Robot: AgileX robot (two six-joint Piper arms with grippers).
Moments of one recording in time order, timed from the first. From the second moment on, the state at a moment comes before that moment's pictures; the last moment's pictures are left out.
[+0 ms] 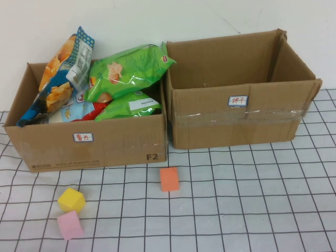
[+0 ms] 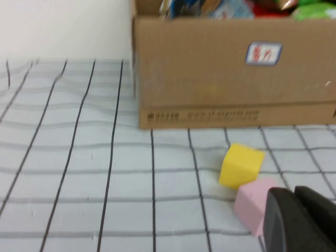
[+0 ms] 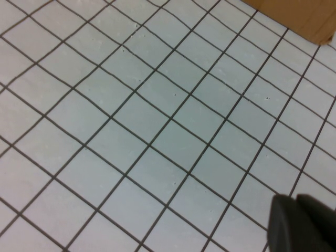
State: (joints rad) right arm 0.80 0.47 -0.42 -0.43 0.80 0.26; left arm -0.13 -0.01 -0.05 0.02 0.38 -0.12
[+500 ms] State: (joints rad) right arm 0.80 0.47 -0.42 -0.43 0.80 0.26; left arm -0.09 -0.01 0.03 -0.03 0.34 -0.10
